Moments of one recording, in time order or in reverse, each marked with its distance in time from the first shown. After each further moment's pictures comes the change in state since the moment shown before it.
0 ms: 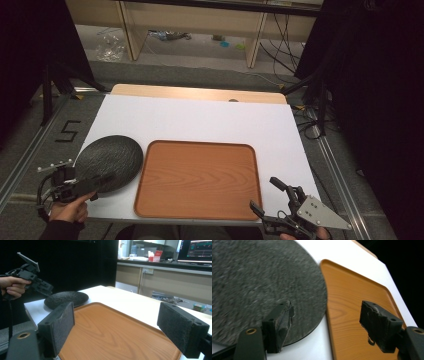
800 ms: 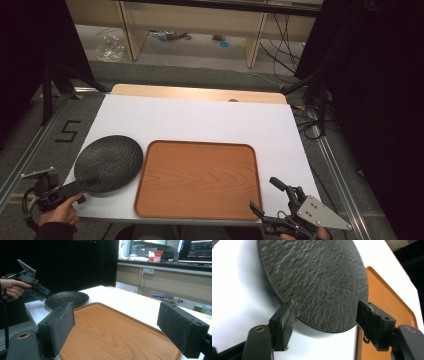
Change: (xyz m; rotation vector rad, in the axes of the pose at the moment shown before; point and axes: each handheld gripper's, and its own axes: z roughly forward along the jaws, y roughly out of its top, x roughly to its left) left arm 0.034 -0.008 -0.013 -0.007 0.183 -0.310; right arm 0.001 0.000 0.000 -0.006 -0.010 -0.002
